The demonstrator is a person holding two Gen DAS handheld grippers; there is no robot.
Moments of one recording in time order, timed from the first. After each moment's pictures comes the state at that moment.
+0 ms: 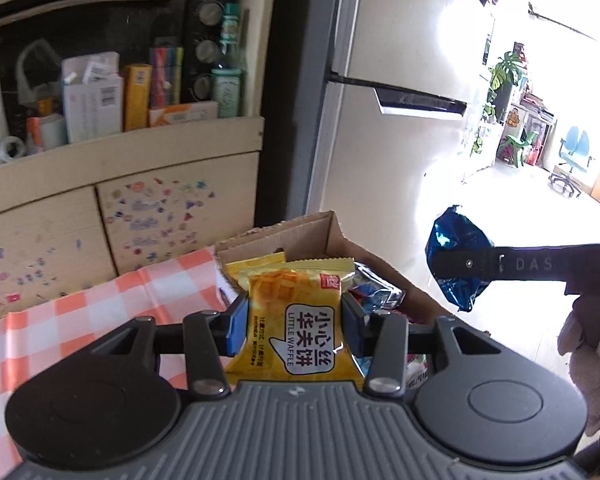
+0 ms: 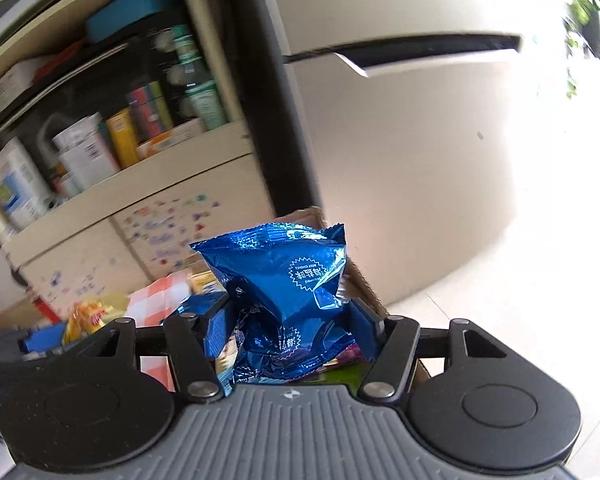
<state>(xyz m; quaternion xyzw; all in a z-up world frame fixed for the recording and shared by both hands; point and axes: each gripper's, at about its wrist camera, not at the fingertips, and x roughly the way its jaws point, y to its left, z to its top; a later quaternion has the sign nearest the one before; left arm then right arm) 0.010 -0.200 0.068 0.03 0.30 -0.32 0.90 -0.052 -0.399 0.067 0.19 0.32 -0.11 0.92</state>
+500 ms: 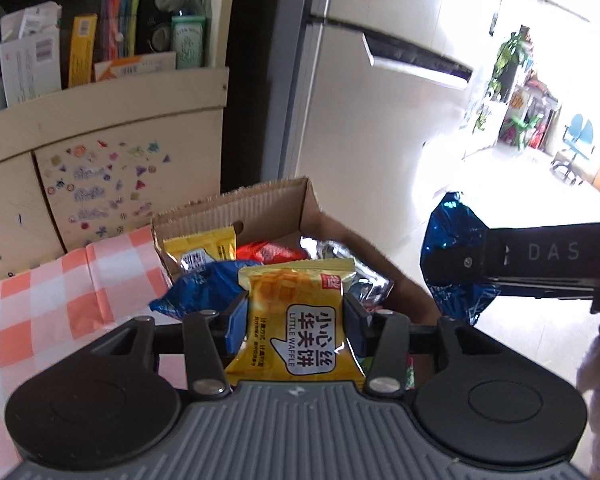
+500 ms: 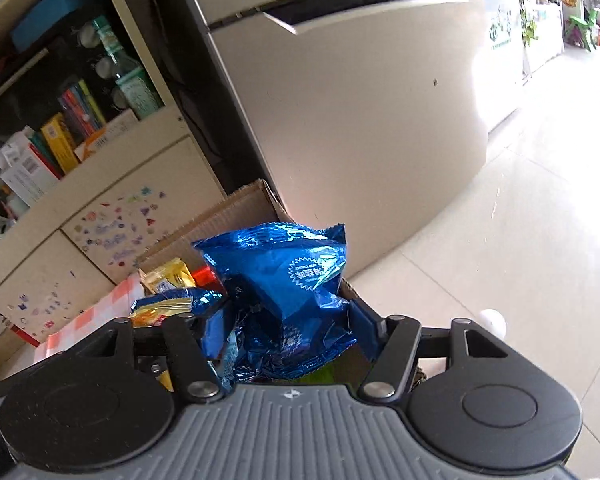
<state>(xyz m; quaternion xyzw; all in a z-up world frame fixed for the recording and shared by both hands) 0.034 -0.273 0.023 0.04 0.34 -0.31 0.88 -0.037 -0.418 0.044 0.24 0.37 -0.17 0.88</state>
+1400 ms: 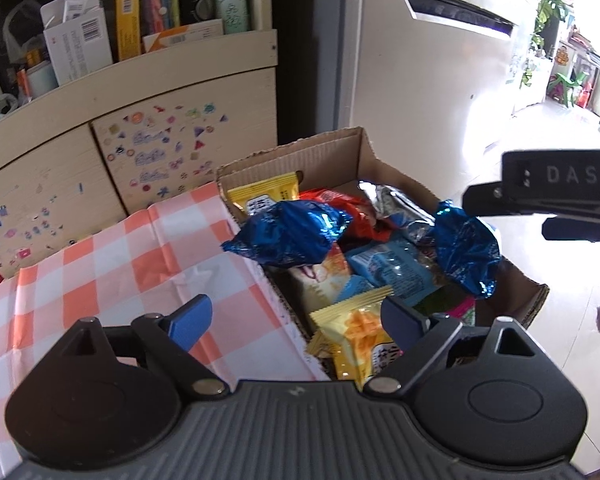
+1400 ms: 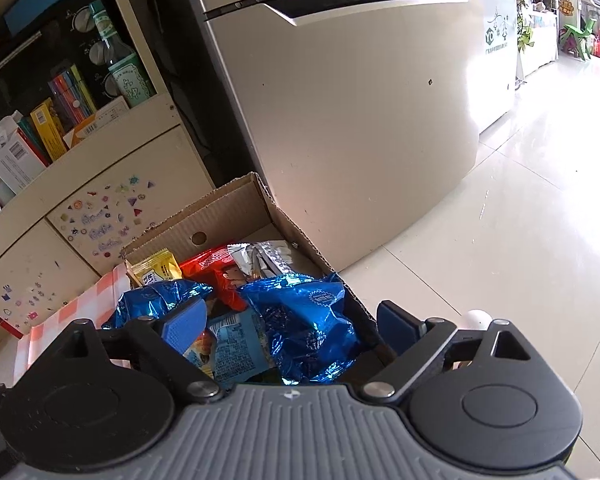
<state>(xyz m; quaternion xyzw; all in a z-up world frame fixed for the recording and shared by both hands) 0.019 -0.248 0.025 0.10 0.39 -0.24 0.88 -0.031 -0.413 0.043 0.21 0.38 -0.18 0.88</state>
